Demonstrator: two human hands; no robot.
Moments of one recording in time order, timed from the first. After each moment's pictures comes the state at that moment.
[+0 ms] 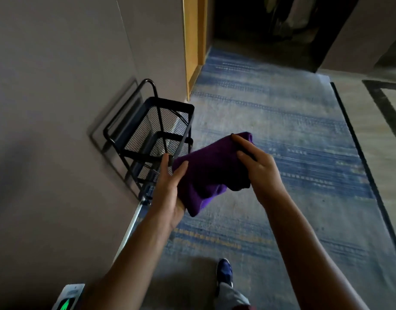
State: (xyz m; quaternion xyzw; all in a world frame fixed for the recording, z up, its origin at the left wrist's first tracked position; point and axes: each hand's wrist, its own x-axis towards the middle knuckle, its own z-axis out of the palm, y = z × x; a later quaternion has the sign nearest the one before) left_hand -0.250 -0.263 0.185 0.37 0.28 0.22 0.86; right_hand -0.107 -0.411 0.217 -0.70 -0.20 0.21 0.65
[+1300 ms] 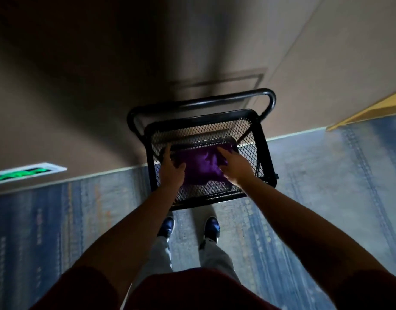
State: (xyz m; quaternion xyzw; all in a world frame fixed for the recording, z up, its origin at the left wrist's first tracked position) left_hand 0.015 0.043 -0.043 0.28 0.77 0.33 0.47; right_hand 0.221 0.107 -0.036 -0.59 -0.75 0.31 -0.03
